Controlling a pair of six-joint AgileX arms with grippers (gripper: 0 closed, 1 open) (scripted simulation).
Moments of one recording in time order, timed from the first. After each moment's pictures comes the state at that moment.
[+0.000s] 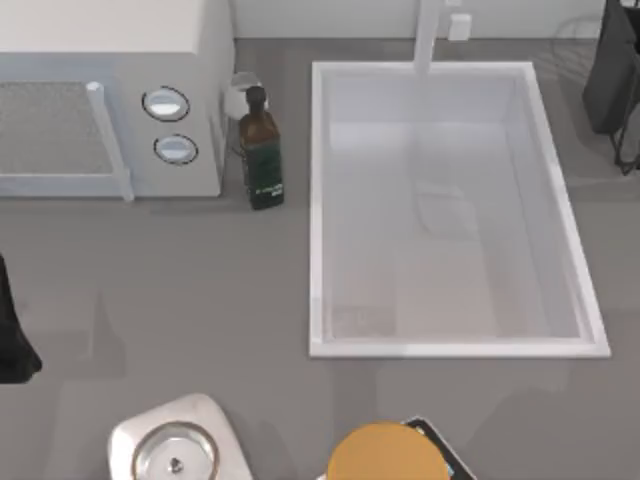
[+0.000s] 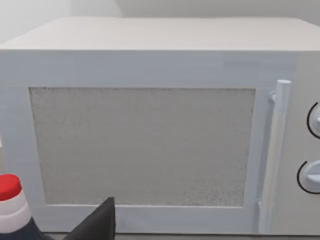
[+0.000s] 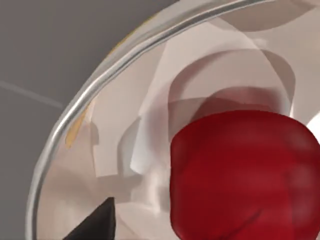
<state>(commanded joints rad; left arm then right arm) 0.00 0.00 0.00 0.00 0.00 0.00 -0.41 1.69 1.05 -0.93 0.00 -0.40</state>
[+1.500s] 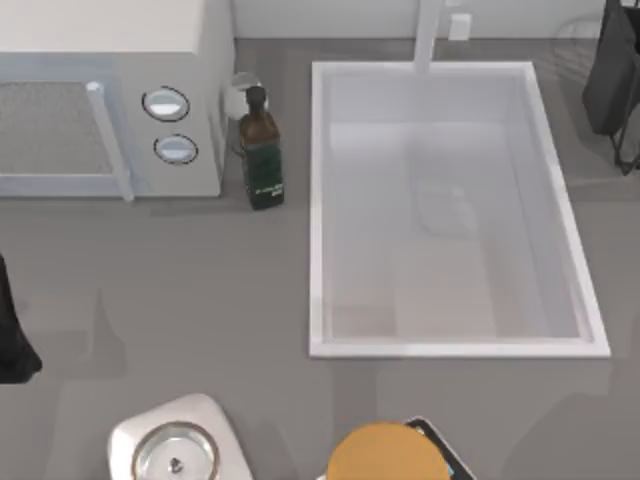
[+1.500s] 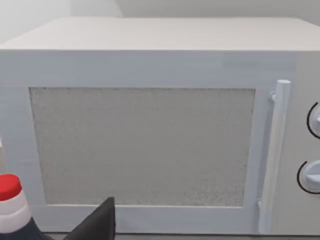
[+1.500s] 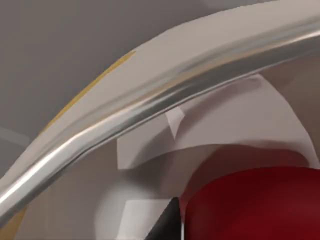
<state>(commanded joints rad) 0.00 0.00 0.00 0.00 0.00 0.00 -0.41 1.84 0.88 -0.61 0.00 -0.40</state>
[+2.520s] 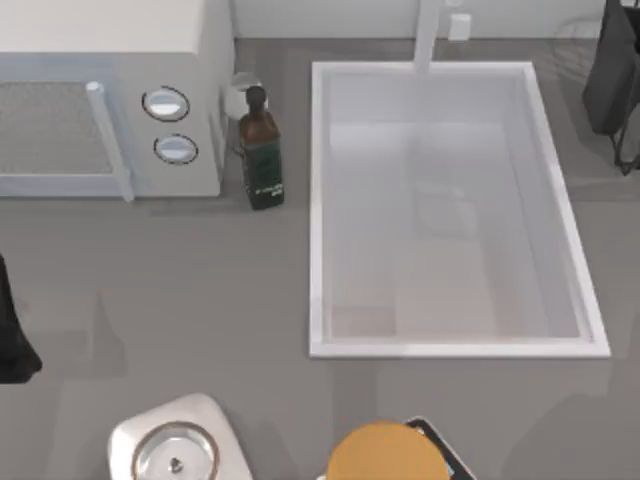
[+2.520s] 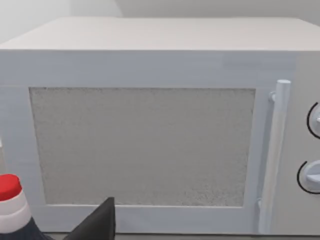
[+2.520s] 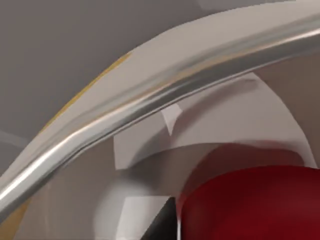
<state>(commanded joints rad) 0.00 0.00 0.00 0.00 0.00 0.00 -0.42 1.72 0.92 -0.69 0.00 -0.40</state>
